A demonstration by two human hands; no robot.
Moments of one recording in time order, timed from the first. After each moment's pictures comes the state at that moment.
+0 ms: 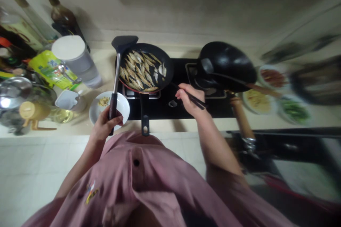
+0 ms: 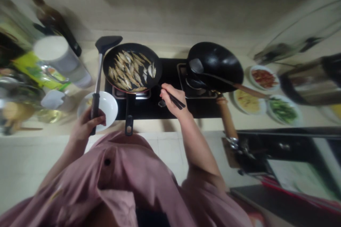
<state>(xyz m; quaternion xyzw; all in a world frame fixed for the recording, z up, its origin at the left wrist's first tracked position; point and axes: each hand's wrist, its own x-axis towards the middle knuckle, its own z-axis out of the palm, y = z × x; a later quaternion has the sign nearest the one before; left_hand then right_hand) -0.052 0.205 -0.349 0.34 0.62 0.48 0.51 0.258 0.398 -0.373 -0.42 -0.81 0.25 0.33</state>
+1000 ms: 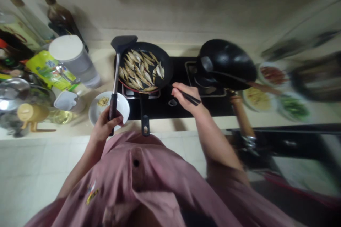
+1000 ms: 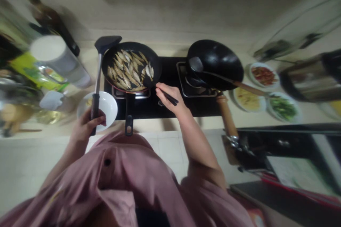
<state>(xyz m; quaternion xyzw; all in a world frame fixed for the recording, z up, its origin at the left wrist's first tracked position) -0.051 0.206 -0.351 0.34 0.61 0.49 0.52 0.247 0.407 -0.374 -0.34 -0.86 0.21 0.32</state>
